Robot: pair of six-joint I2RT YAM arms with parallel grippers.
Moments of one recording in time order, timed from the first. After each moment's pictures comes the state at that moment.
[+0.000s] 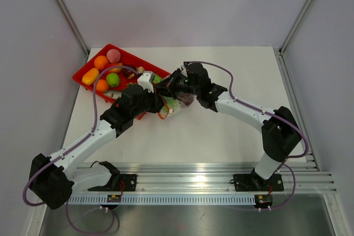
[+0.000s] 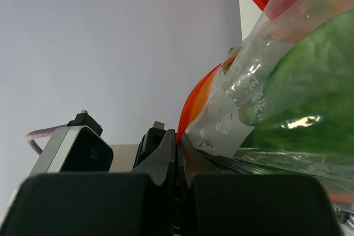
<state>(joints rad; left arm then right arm) -0.60 1.10 0.81 -0.15 0.06 -0.44 0.76 1.69 1.29 0.16 -0.38 1.55</state>
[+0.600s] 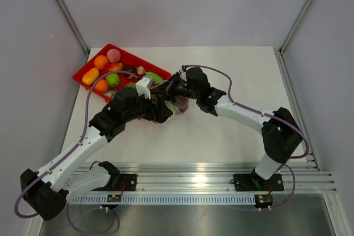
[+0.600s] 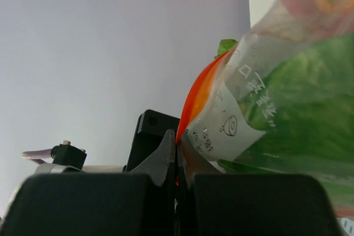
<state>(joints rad) -0.61 0.99 0.85 -0.35 0.20 -0.38 0.79 1.67 1.22 0.23 -0.39 1.59</state>
